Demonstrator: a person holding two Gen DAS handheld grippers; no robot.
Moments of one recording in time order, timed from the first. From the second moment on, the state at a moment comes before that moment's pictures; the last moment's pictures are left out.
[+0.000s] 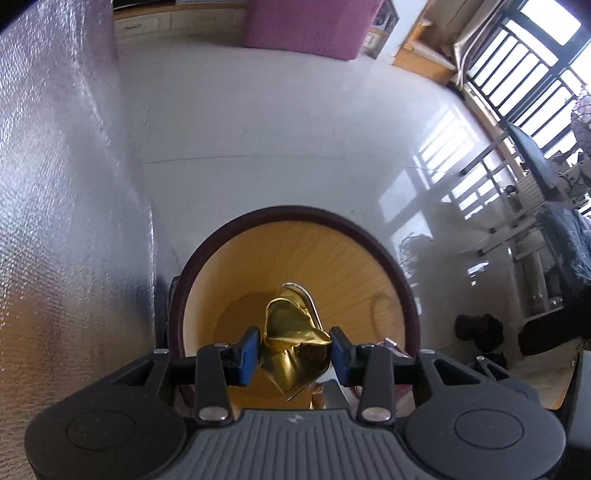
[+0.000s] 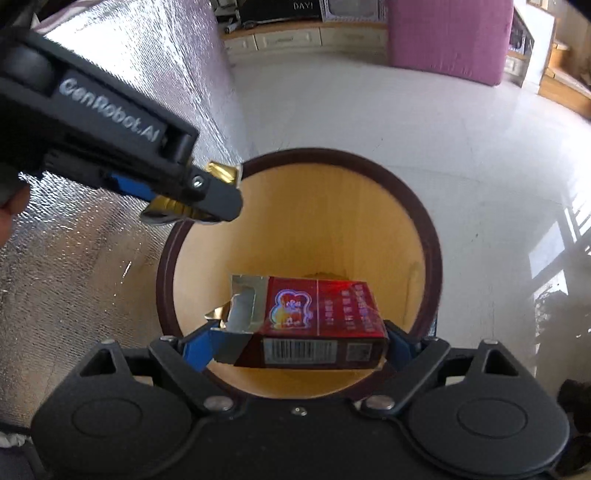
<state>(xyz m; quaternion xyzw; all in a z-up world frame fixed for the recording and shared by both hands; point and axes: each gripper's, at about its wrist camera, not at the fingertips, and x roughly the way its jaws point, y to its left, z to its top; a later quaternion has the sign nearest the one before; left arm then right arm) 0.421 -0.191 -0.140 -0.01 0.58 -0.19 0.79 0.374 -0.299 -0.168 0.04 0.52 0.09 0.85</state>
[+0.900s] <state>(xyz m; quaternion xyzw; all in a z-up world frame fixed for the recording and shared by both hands) 0.421 -0.189 -0.141 0.02 0.58 -0.15 0.80 0.379 -0.311 -0.148 0.05 0.52 0.06 0.85</state>
